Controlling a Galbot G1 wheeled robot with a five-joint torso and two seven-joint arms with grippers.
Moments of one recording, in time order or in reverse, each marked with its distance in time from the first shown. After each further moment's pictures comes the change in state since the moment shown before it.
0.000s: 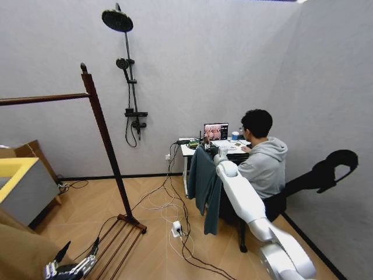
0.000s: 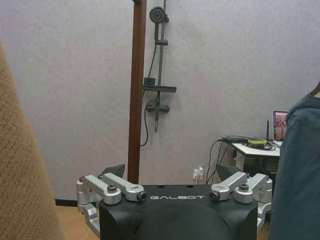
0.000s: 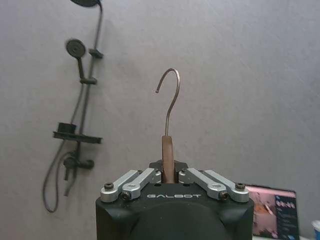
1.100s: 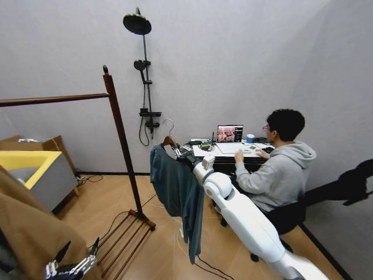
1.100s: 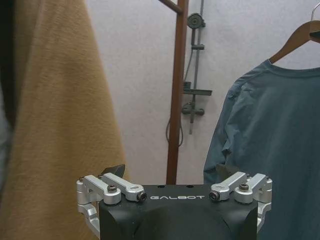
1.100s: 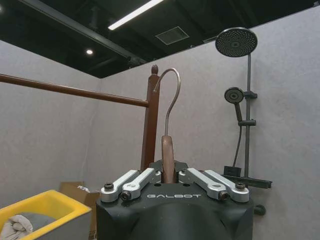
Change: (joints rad) left arm 0.000 0.000 0.000 0.000 0.000 0.000 0.000; right arm -0.127 -0.073 -0.176 0.512 0.243 -0.108 -0.011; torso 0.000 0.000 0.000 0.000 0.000
